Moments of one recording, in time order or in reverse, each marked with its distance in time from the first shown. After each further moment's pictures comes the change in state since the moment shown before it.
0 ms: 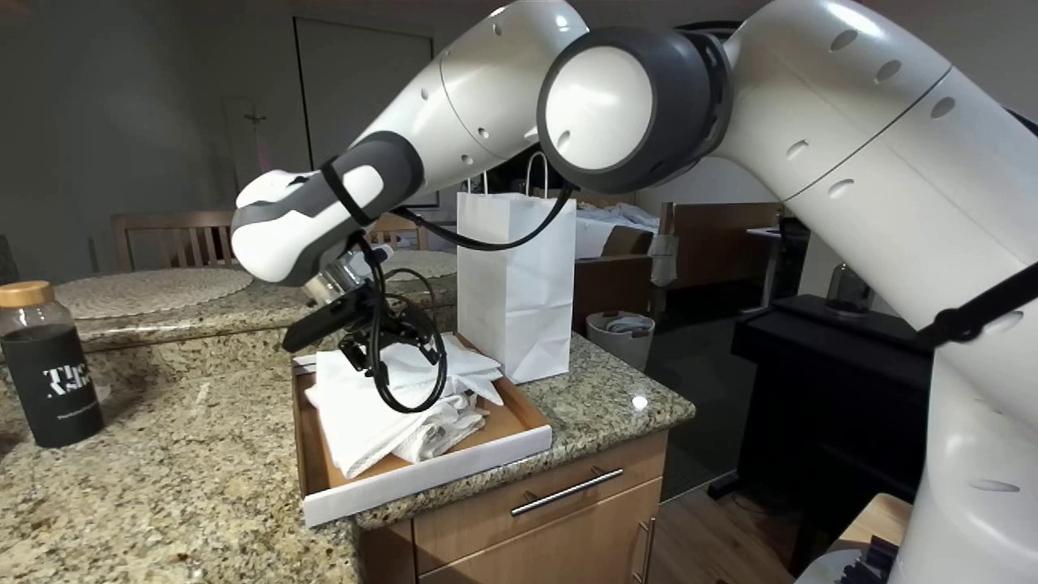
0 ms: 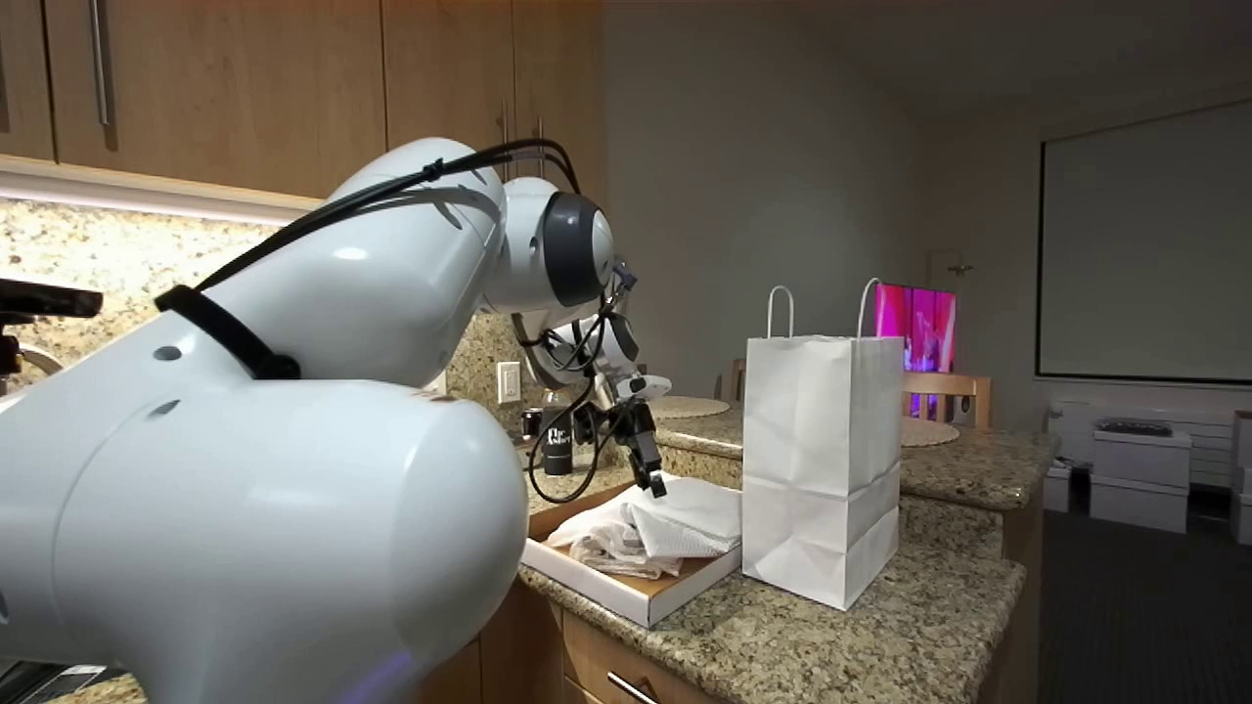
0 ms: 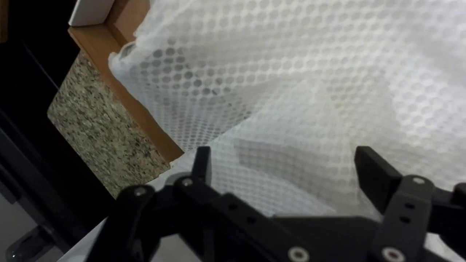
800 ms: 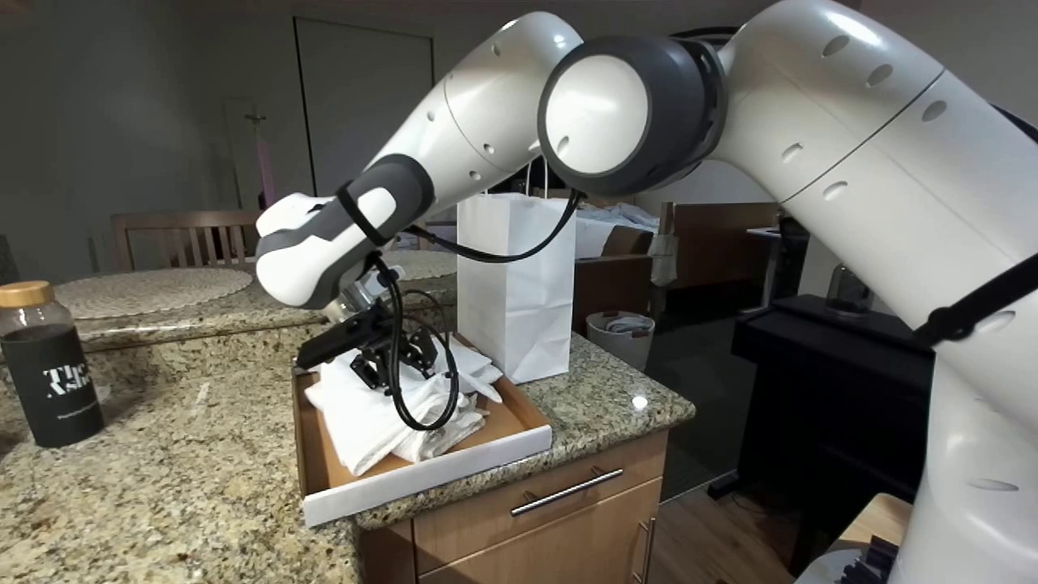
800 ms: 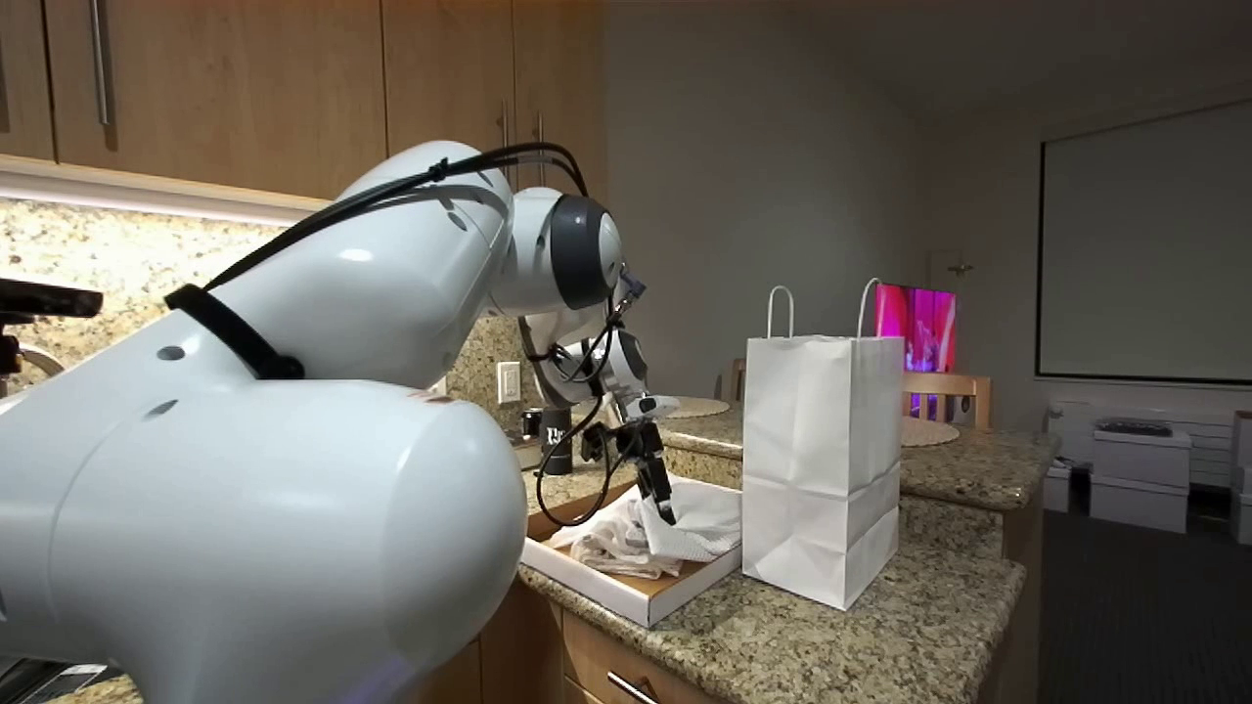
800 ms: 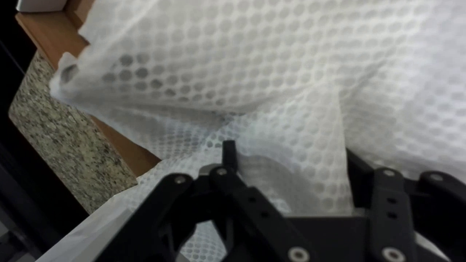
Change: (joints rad) arm -0.025 0.009 0.002 -0.070 0.001 0.118 -0.024
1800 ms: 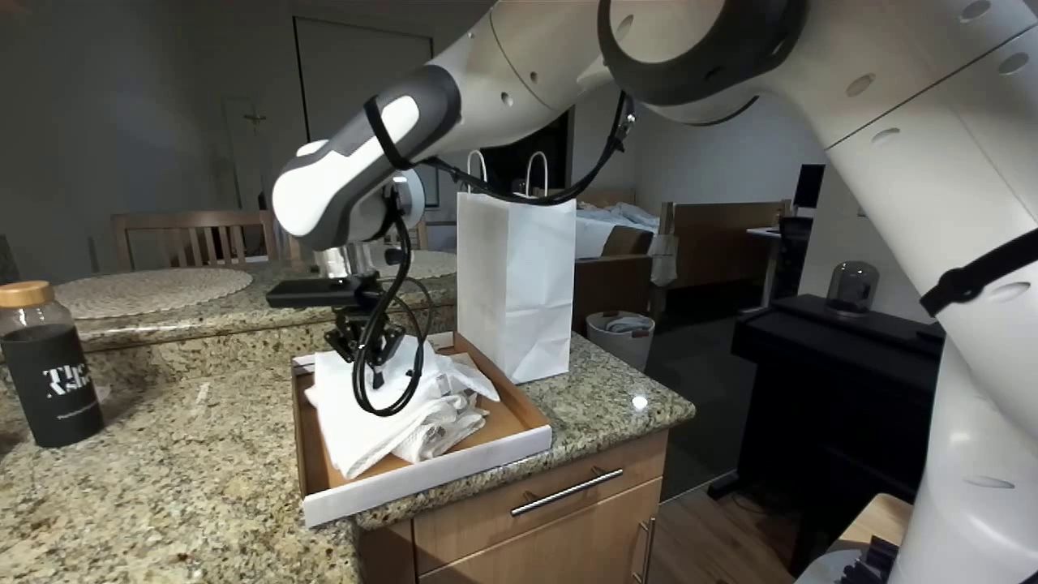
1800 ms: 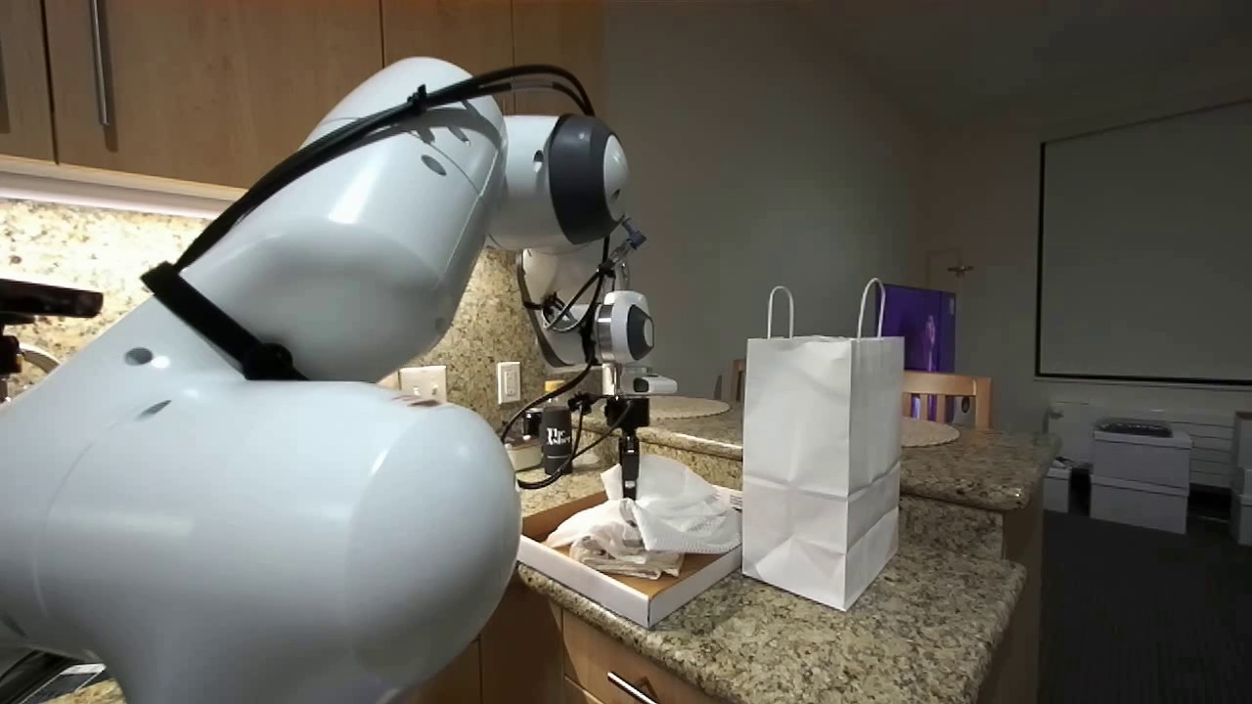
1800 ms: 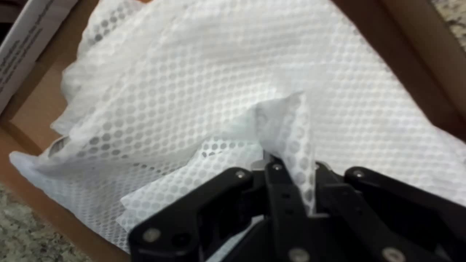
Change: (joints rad) arm -0.090 -0.216 0.086 -0.245 0.278 0.307 0.030
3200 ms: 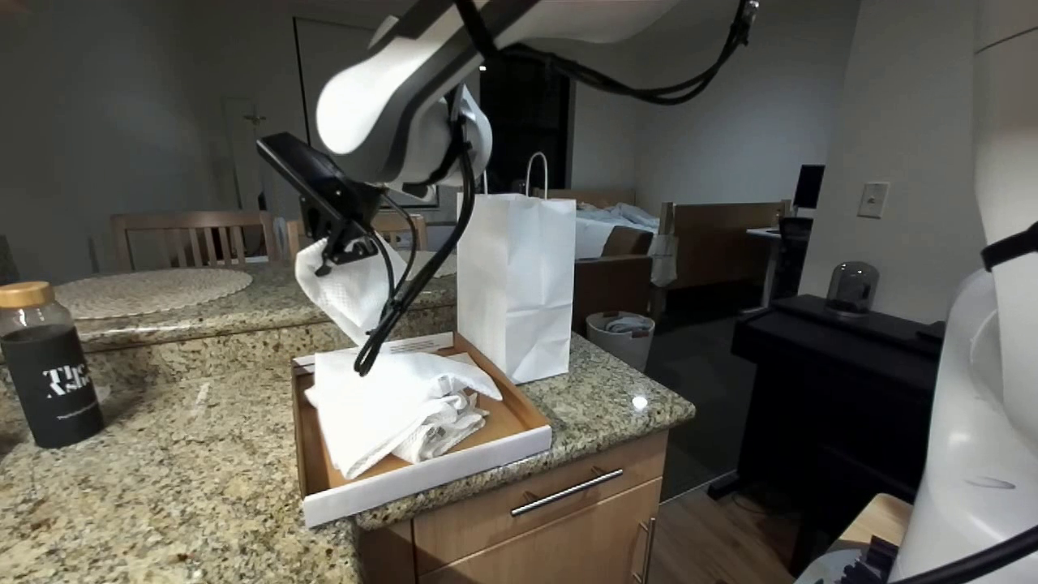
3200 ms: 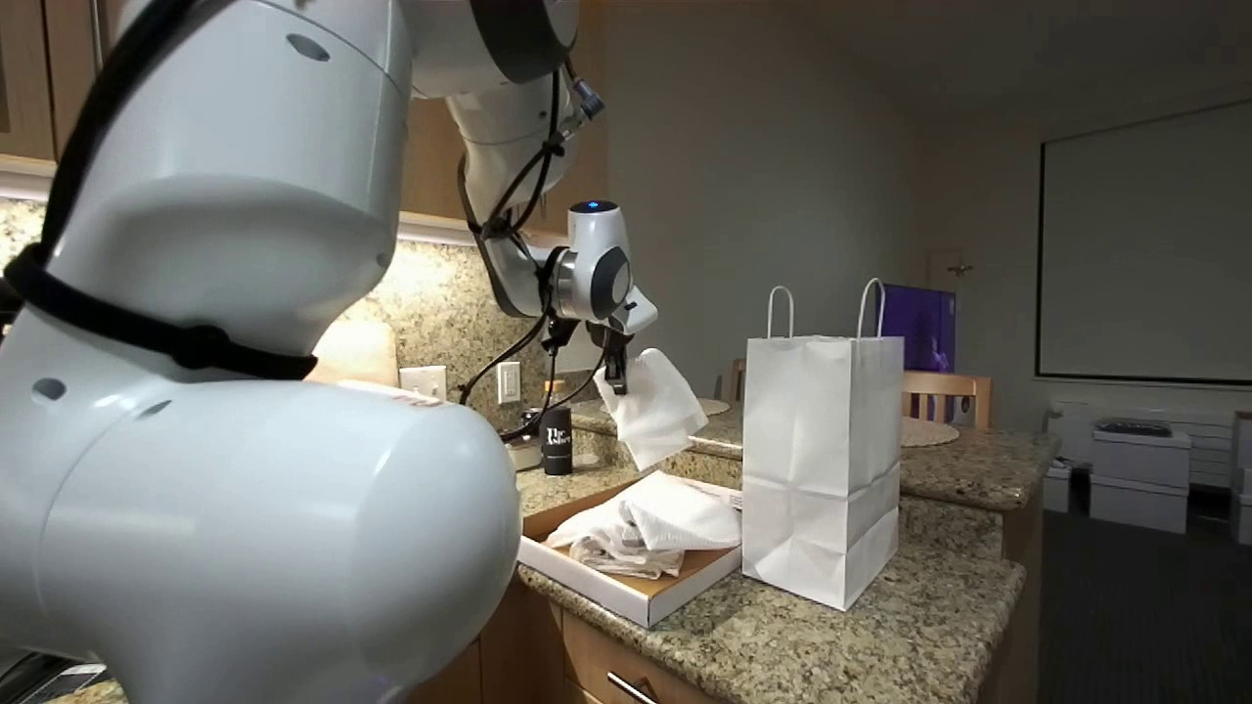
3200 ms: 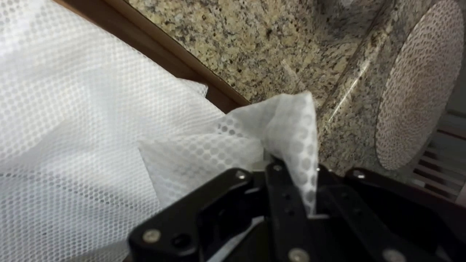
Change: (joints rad) arm 0.017 -0.437 0.005 -0.488 0.145 0.788 0.062
